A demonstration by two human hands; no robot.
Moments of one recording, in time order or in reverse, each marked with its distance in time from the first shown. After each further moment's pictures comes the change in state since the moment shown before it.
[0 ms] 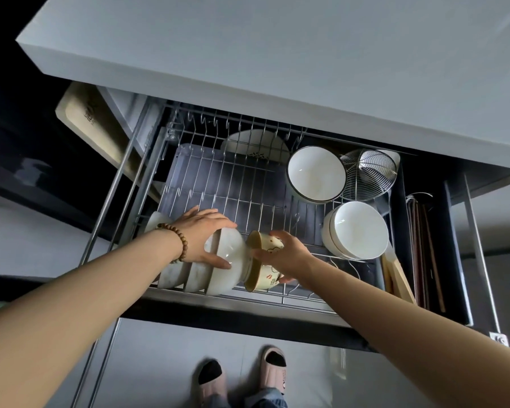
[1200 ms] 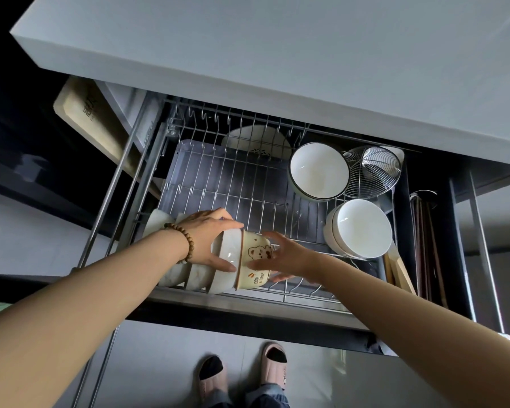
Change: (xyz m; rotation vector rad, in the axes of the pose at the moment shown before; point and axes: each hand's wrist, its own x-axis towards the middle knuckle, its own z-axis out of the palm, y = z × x) left_hand -0.003 0.012 -0.004 -0.064 -0.015 0.014; right_hand 0.026 0.015 -0.003 -0.068 -0.266 -0.058
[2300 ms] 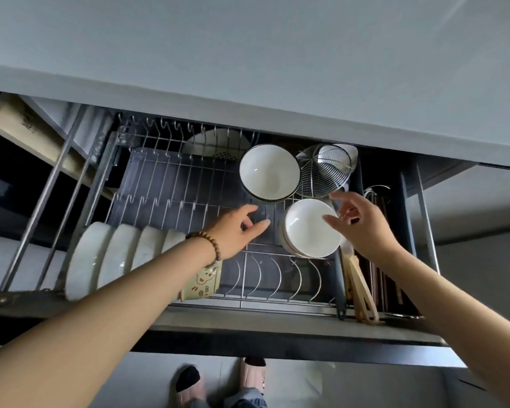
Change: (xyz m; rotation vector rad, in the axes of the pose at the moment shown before) left_hand 0.069 0.125 -0.006 -0.563 0.177 -0.083; right_hand -0.083 0.072 -0.155 -0.147 0.763 -0.352
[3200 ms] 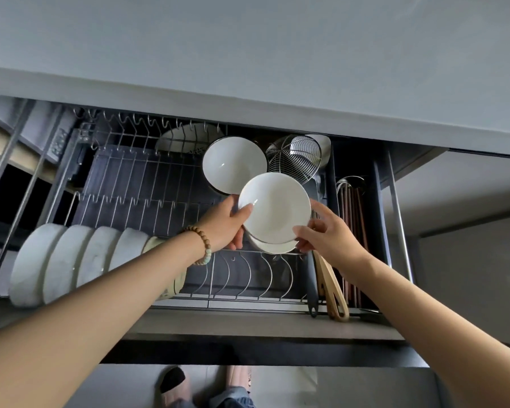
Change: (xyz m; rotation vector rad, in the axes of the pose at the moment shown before) left_hand 0.027 0.044 0.039 -0.352 0.103 -0.050; right_hand -0.015 0.024 -0.002 0.503 -0.214 0.228
